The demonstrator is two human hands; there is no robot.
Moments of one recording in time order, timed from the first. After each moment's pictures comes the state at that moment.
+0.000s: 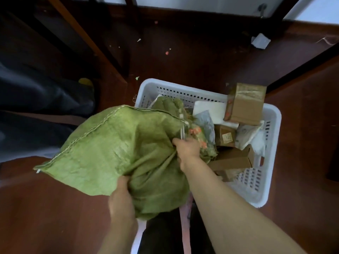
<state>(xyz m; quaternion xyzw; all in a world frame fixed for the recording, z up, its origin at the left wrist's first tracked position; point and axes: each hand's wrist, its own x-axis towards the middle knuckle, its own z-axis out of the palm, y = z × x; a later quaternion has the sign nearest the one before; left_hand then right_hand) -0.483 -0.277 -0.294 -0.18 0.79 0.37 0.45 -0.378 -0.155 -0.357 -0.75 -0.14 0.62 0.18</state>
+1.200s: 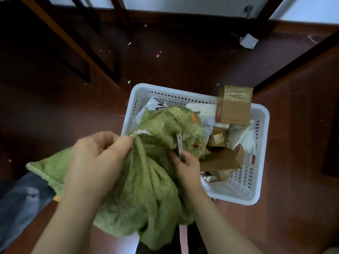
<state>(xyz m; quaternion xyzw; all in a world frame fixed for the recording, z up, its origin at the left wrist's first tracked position) -0.488 -0.169 -0.191 0.28 0.82 0.28 0.42 -0.346 -0.193 -0.319 -0.68 -0.26 0.64 0.24</state>
